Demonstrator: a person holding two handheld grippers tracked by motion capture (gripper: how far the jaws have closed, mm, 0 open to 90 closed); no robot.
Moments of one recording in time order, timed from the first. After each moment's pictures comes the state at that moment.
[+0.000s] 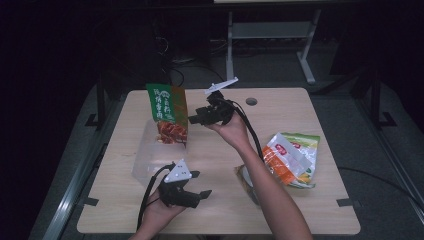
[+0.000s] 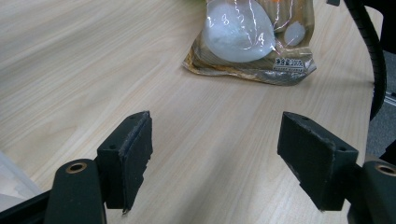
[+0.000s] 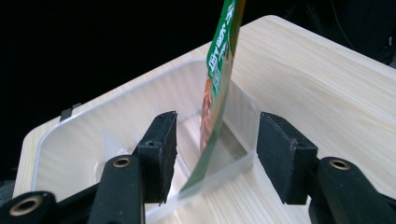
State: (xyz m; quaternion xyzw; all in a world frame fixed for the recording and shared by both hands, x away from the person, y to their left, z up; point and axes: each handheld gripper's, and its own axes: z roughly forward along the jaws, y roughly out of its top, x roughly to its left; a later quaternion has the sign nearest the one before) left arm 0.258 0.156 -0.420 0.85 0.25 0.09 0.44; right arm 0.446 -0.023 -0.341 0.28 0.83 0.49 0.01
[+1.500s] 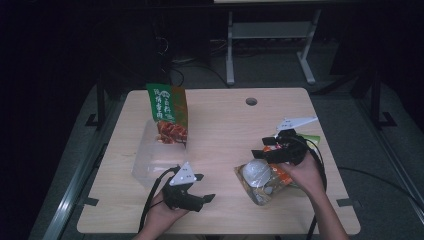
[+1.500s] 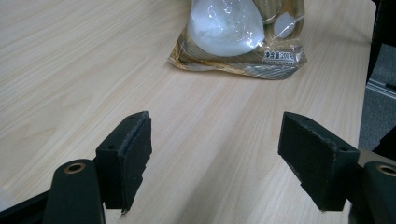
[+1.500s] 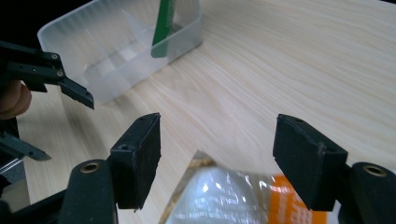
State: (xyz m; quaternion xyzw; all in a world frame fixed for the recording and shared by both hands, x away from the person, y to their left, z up) left arm 0.254 0.147 -0.424 0.86 0.24 0.08 0.43; right arm 0.333 -0.188 -0.366 0.36 0.82 0.45 0.06
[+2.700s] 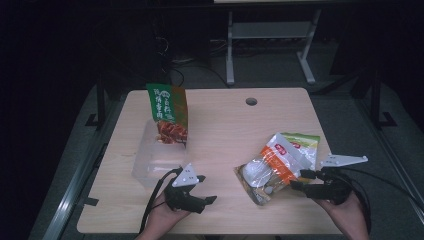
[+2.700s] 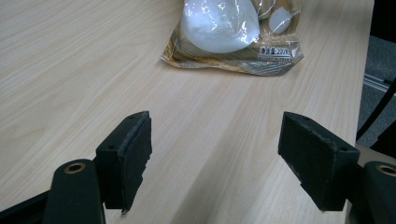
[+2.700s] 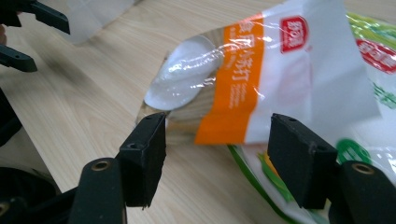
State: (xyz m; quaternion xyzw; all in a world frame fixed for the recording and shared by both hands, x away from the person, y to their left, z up) left arm 0.251 0.143 -0.427 0.87 0.24 0.08 0.43; right arm 0.247 -0.276 -0.404 0.44 0.79 0.42 0.07
